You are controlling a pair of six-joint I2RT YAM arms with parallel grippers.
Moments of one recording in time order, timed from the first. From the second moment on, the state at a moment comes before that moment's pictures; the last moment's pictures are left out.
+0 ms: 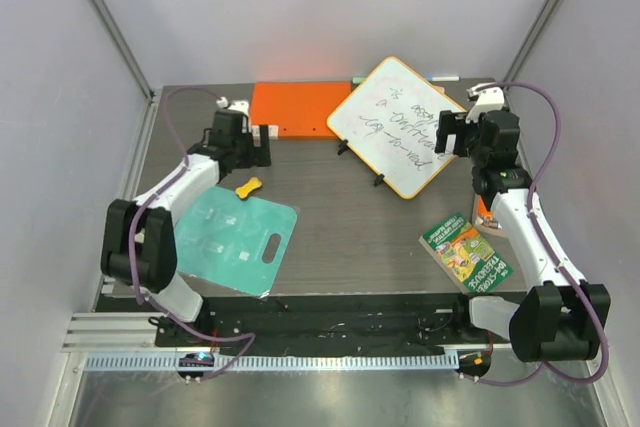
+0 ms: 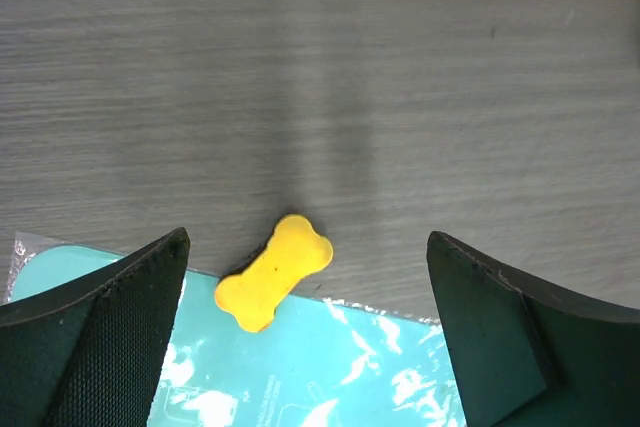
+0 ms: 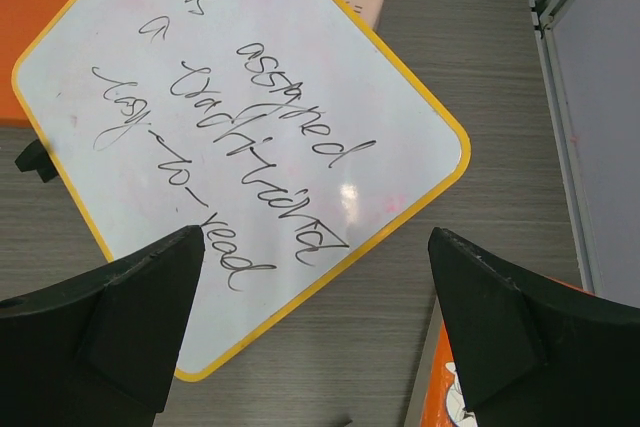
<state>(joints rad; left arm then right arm) -0.23 1.57 1.11 -0.26 -0.03 -0.25 0.01 1.17 0.94 -0.09 0.01 -0.05</state>
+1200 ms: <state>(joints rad) -0.29 1.91 1.28 -0.52 -0.16 -0.12 -0.11 1.23 0.96 -0.16 -0.13 -0.03</state>
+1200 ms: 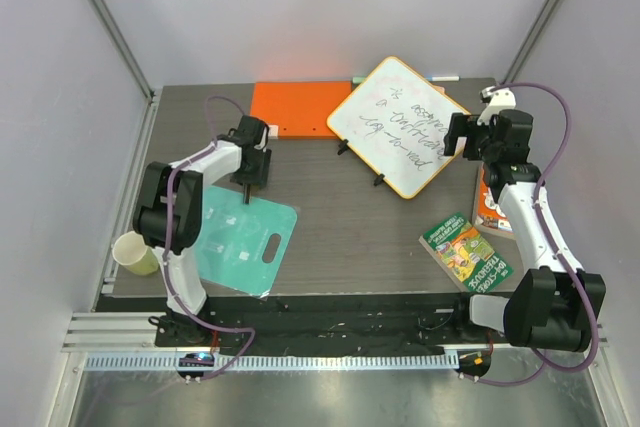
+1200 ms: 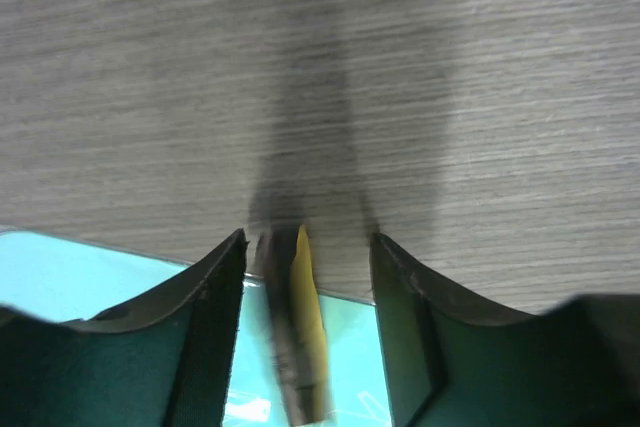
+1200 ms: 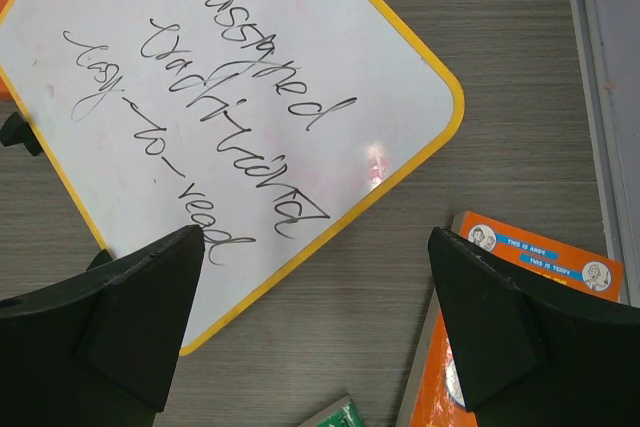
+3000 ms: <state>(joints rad) -0.29 1.69 1.08 -0.51 -0.27 -0.26 -0.15 1.28 0.97 -0.22 -0.25 -0.02</state>
